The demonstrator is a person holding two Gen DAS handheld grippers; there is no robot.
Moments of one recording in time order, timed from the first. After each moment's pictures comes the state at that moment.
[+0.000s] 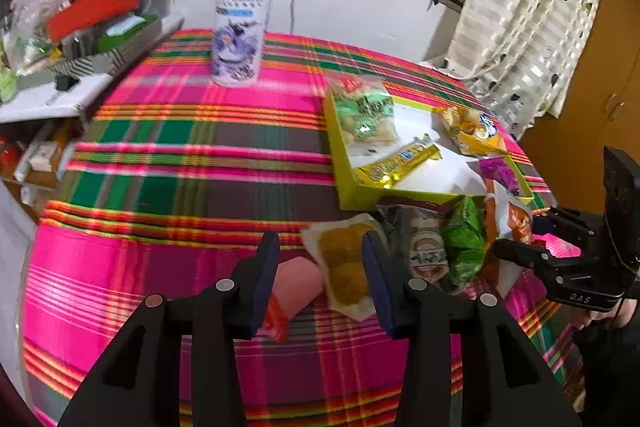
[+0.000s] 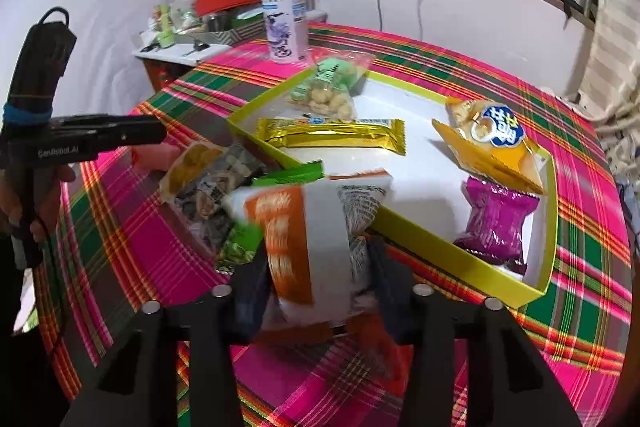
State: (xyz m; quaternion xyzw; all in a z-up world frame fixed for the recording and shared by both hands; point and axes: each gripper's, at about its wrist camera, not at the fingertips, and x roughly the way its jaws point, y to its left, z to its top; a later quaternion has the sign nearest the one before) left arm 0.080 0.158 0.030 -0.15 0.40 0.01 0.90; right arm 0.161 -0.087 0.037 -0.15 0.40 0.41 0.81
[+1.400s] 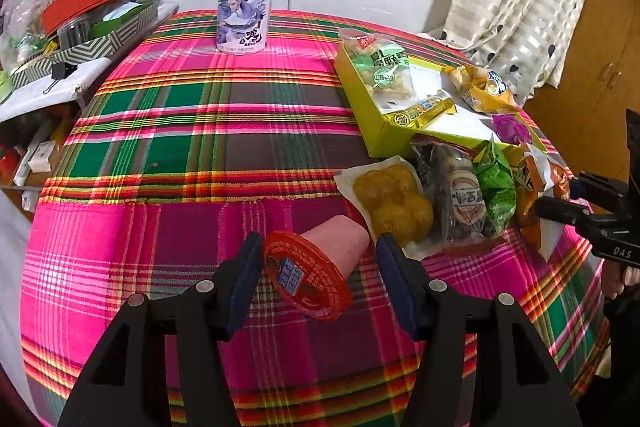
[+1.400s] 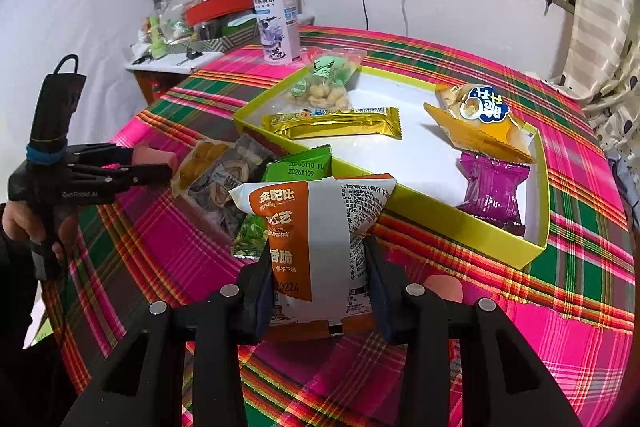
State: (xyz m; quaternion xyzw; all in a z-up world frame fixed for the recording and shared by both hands) left arm 0.059 0.168 -0.001 -0.11 0.42 0.01 0.90; right arm 0.139 -0.096 0.040 -0.13 0.40 0.39 0.82
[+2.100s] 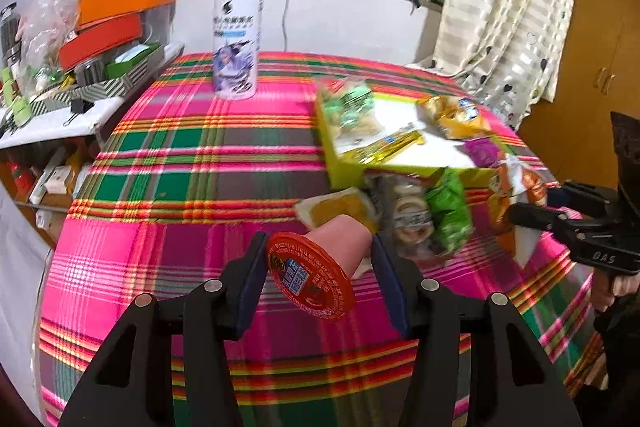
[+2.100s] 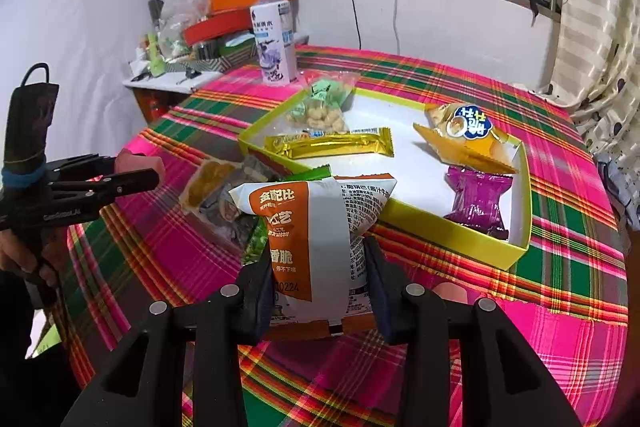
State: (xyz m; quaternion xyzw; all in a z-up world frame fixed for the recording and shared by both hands) left arm 0.037 0.136 0.041 -0.09 0.36 0.02 0.93; right arm 0.125 -0.105 0.058 -0.11 0.38 0.38 0.84
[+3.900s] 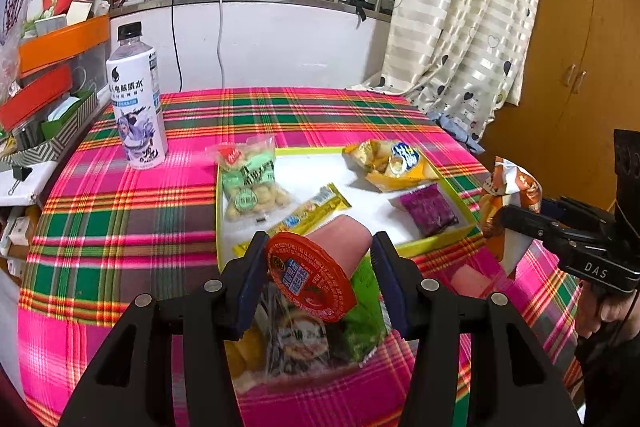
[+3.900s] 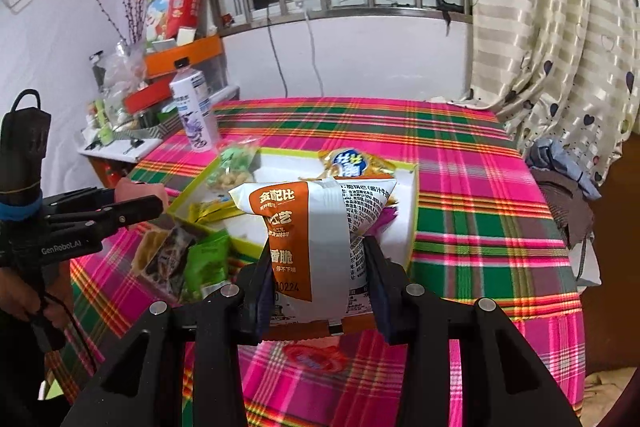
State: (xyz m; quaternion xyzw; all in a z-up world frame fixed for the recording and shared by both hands) left arm 0.119 0.077 0.079 -0.08 0.34 -0.04 0.94; right arm 0.163 -0.173 0.097 -0.04 0.34 0.29 0.90
